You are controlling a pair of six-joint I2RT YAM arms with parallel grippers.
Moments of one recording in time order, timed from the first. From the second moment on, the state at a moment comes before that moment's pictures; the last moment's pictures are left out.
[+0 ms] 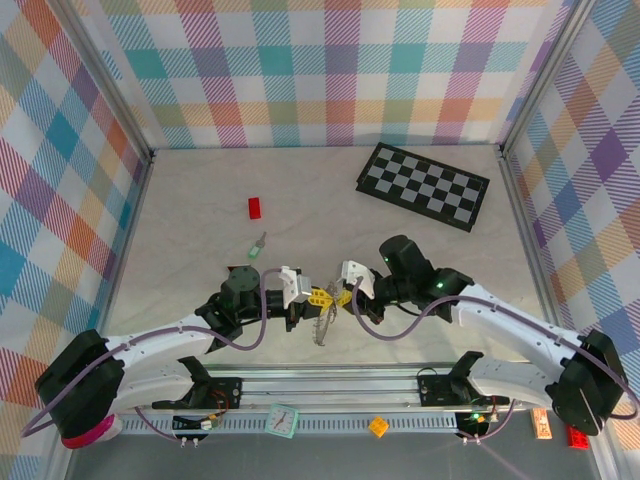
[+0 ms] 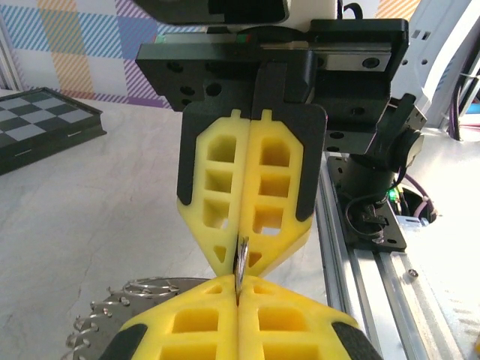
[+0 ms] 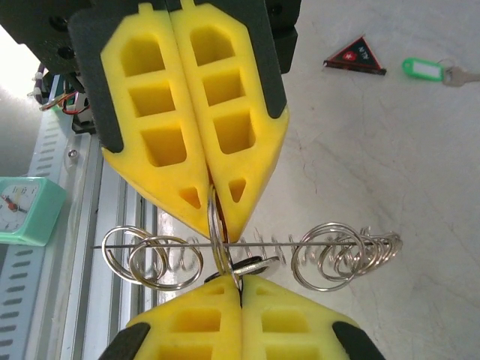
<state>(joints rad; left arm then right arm) -0.80 1.08 0.35 0.57 0.64 0.06 0.79 1.10 0.74 -0.40 -0.59 -0.37</state>
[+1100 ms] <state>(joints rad) -0.80 1.19 0.31 0.84 0.58 -0.09 0.83 1.04 0.57 -0.14 -0.48 -0.29</state>
